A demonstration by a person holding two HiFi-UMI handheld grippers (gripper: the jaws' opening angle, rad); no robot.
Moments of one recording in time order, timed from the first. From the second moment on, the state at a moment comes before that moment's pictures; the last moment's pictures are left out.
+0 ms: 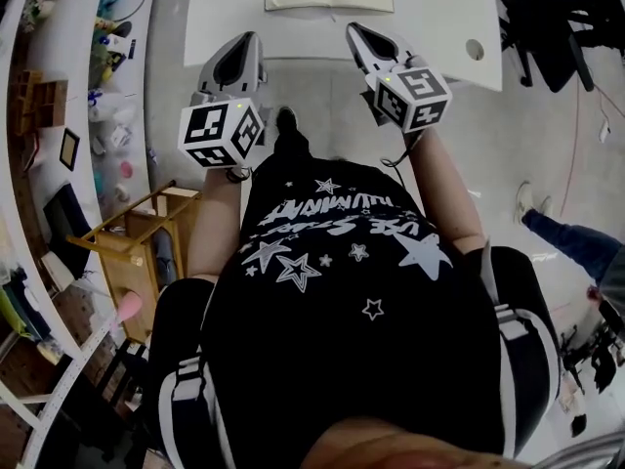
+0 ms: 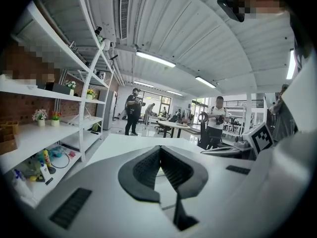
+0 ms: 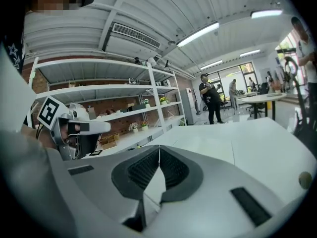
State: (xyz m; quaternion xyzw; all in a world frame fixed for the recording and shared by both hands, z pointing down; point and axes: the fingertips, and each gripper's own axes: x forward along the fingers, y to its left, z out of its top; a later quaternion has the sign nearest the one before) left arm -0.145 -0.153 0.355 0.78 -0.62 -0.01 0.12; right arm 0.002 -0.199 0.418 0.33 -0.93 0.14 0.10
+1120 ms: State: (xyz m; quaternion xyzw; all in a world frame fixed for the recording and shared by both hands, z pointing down) left arm -0.273 -0.249 0.411 0.80 -0.57 0.02 0.18; right arm -0.160 -0.280 0.556 0.33 -0.87 0.21 0.28
